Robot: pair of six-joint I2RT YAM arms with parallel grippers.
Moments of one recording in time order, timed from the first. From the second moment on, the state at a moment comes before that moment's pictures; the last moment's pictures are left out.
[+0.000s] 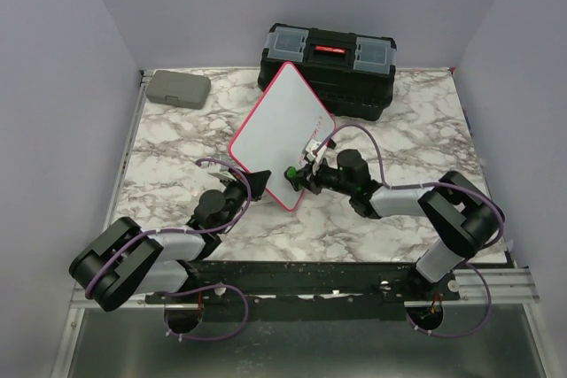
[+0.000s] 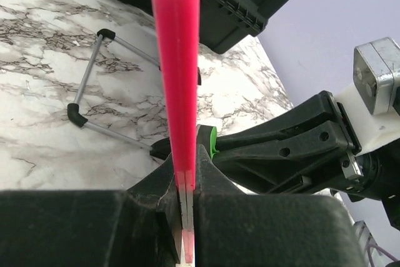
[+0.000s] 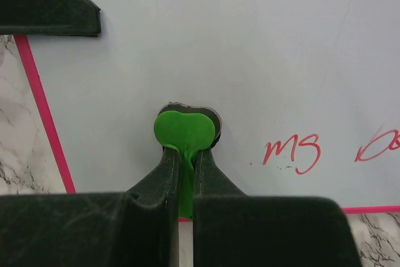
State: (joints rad) left arm -0.68 1.25 0.13 1.15 -0.16 -0.76; right arm 0.71 1.63 0.60 0.76 -0.37 -0.15
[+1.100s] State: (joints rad) left arm -0.68 1.25 0.14 1.14 -0.15 -0.76; right arm 0.67 1.66 0.61 0.81 -0.40 -0.09
